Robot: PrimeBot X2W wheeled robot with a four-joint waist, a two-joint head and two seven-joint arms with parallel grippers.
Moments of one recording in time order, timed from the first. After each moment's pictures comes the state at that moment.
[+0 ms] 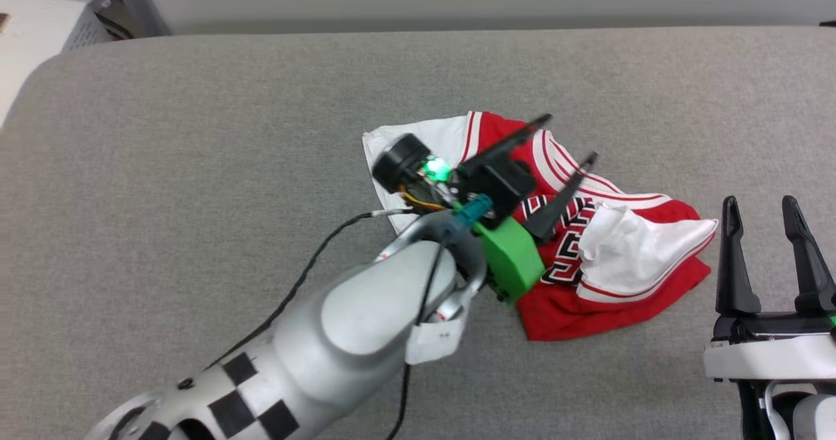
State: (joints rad) left arm -0.90 0.10 -1.11 0.47 -0.60 0.08 -0.26; right arm 0.00 -0.05 -0.11 -0.16 0.17 0.13 -0.25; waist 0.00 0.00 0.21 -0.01
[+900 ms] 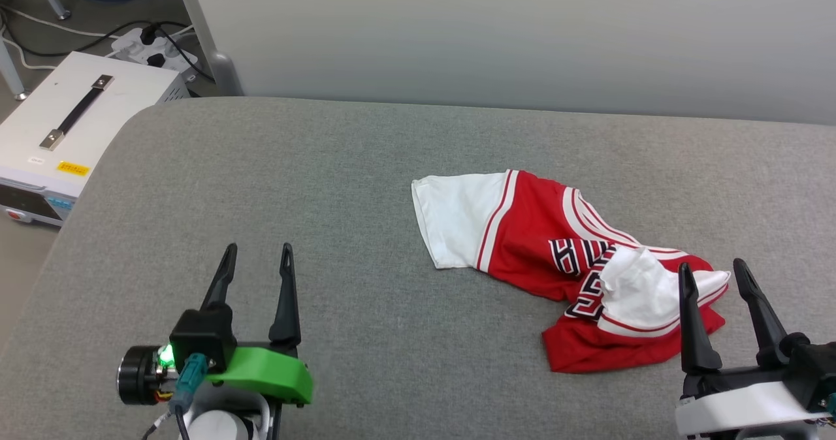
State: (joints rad) left arm -0.08 0.24 -0.27 0.07 -0.28 0.17 -0.26; right arm 0.11 -0.05 -0.05 -0.11 0.14 0.13 -0.26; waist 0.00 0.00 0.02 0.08
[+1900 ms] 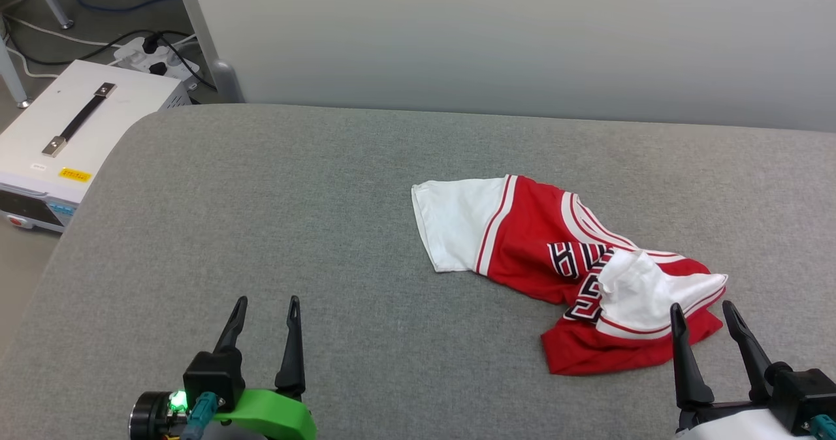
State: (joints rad) left arm 0.04 0.07 -0.08 0.14 -0.10 -0.02 -0.26; right arm 0.17 -0.05 -0.05 -0.03 0.13 0.13 -0.26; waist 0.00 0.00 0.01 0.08
